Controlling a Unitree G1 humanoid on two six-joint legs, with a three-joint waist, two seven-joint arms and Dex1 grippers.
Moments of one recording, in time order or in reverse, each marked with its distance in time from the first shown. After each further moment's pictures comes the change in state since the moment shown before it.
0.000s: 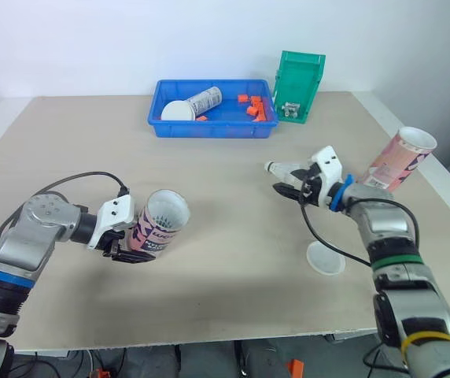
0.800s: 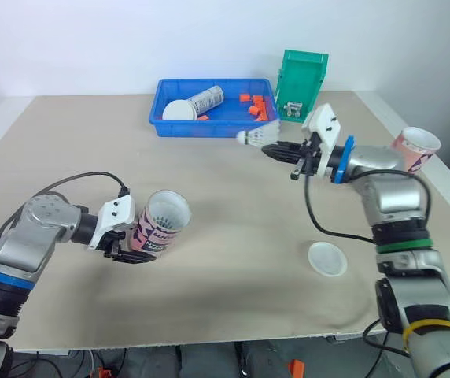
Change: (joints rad) left arm 0.009 -0.001 0.002 -0.017 -0.004 0.003 0.010; right arm 0.015 -0.121 0.067 -0.654 0.157 0.079 0.332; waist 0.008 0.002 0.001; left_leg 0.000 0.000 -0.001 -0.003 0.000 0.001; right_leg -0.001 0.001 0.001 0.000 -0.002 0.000
